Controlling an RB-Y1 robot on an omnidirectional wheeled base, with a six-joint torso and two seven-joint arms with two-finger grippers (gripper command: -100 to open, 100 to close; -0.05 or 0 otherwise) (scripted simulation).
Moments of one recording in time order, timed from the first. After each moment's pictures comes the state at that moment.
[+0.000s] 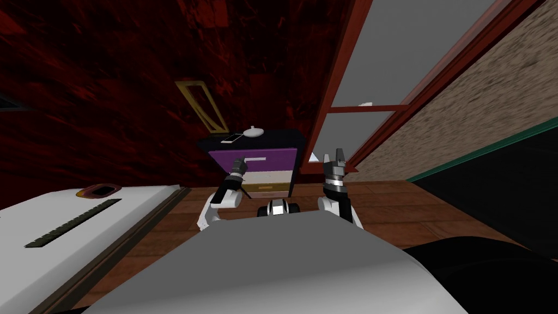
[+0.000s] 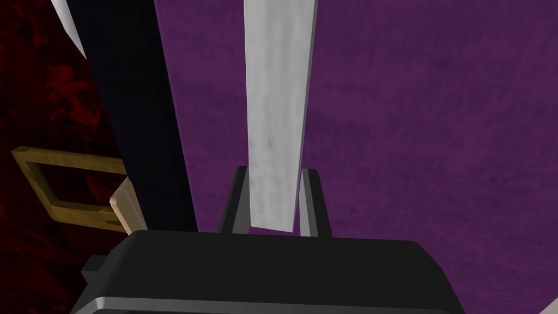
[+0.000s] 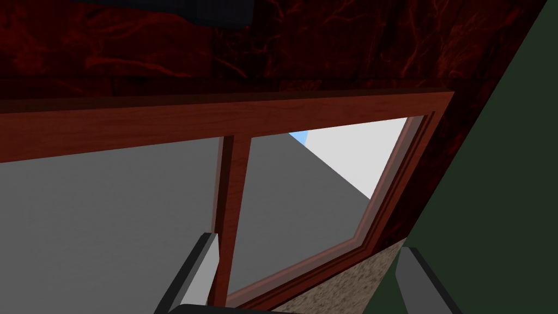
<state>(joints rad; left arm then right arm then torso) 0.27 0.16 -0.08 -2.16 0.04 0.20 0.11 0.55 0.02 -0.07 -2.24 -0.05 -0.51 0.04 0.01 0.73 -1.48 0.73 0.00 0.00</state>
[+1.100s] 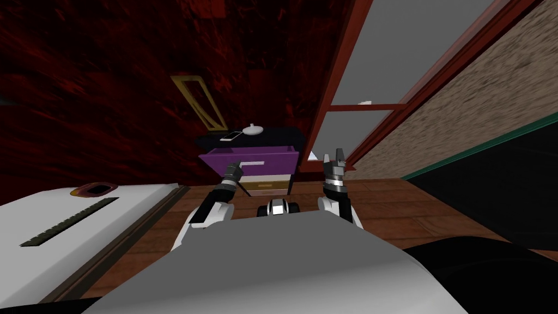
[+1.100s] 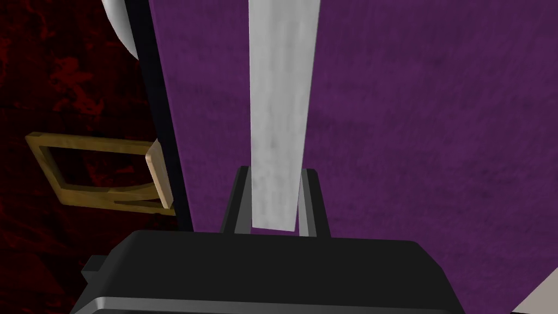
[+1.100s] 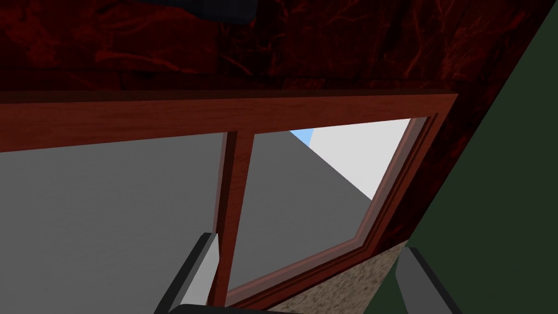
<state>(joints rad) 0.47 0.20 -0.10 -2.40 0.06 0.26 0.12 0.55 0.02 -0.07 -2.24 -0.05 -0.51 0.04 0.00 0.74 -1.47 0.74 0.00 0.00</state>
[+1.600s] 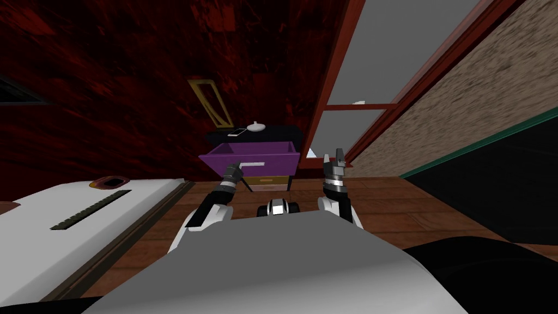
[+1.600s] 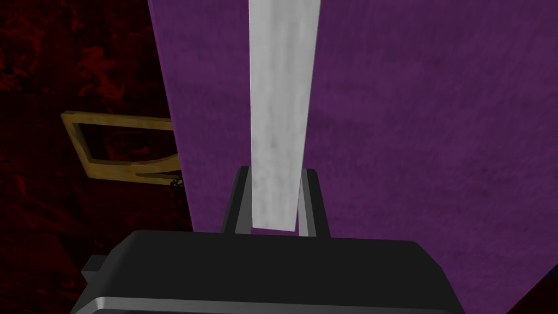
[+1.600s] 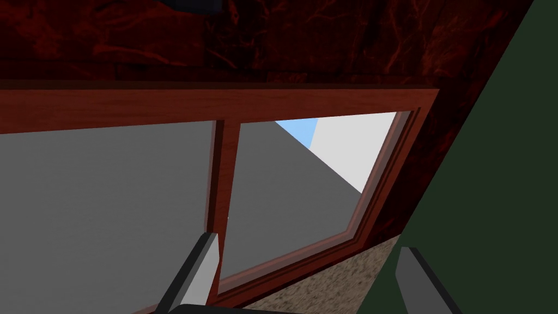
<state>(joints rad) 0.50 0.21 -0.11 -2.42 0.06 0.26 0.12 0.55 0.02 -0.07 -2.24 -0.05 -0.51 0.04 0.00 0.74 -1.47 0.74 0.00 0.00</state>
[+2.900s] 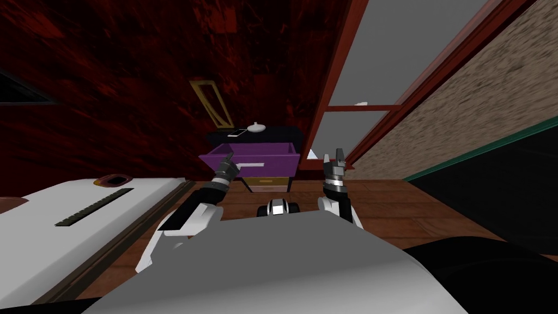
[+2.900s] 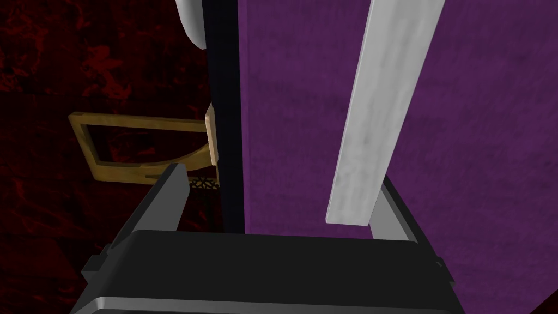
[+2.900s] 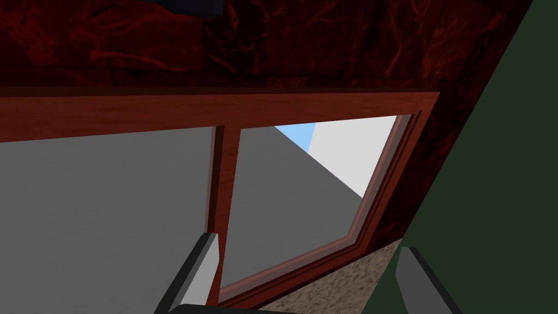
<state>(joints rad) 0.47 0.28 -0.04 -2.59 0.12 0.50 0.18 0.55 0.02 -0.07 -2.24 -0.05 -0.51 0.04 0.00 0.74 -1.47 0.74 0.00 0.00</state>
